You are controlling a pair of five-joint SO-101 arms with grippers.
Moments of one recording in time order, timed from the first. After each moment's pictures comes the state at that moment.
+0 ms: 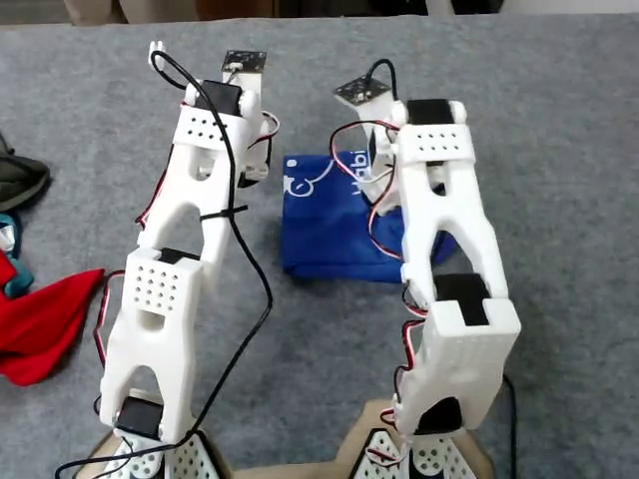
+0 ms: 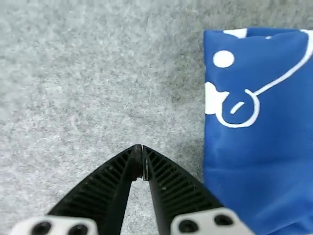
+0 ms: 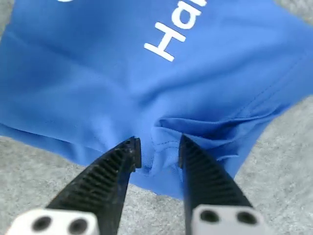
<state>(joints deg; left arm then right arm) 9.6 49.7 -61.5 99.4 0.4 -7.6 21.4 -13.6 87.8 18.4</state>
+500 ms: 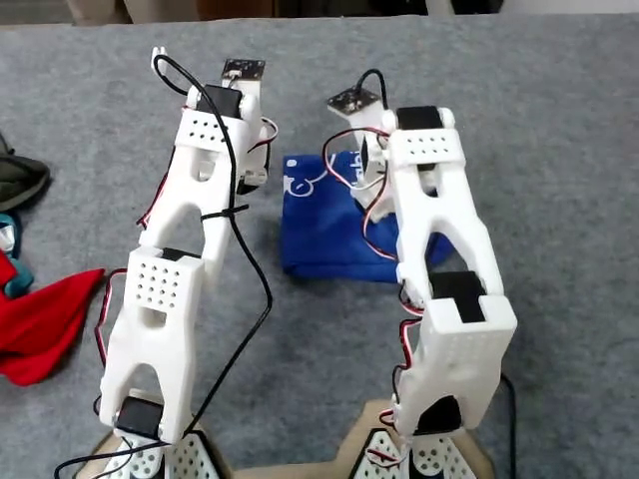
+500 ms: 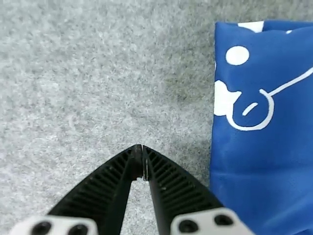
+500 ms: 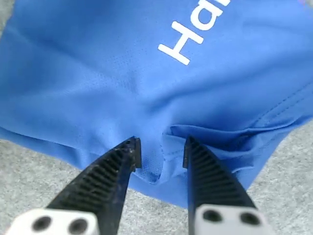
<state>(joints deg) 9.4 52.0 -61.5 98.9 0.4 -8.5 22.5 -9.5 84.8 18.4</state>
